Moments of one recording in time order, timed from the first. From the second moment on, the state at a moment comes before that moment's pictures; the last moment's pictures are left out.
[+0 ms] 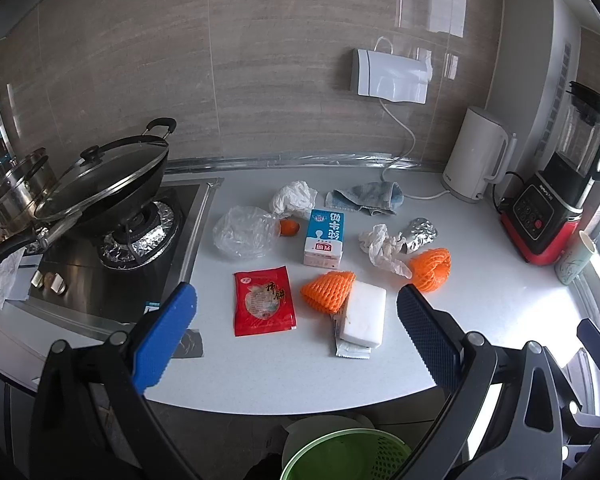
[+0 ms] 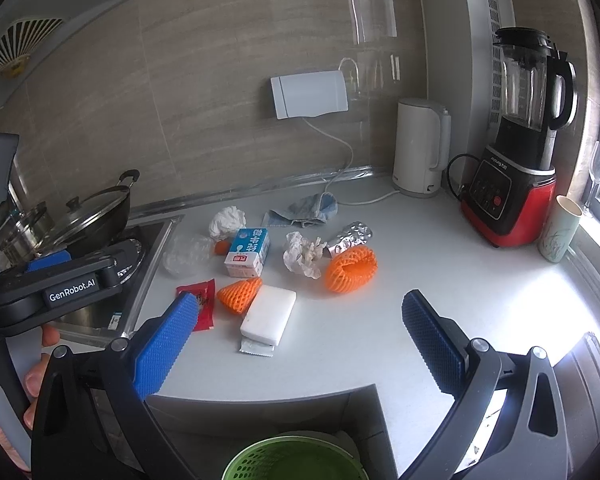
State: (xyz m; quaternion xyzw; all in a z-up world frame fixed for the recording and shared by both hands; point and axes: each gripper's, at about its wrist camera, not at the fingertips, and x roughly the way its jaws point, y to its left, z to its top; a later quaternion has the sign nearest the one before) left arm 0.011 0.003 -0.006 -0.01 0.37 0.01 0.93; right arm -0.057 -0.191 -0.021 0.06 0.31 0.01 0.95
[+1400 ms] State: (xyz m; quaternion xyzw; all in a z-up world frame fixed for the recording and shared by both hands) left arm 0.284 -0.045 -0.202 0.05 0.50 -0.10 0.86; right arm 0.150 -0.245 -0.180 0.11 0.41 -0.10 0.90
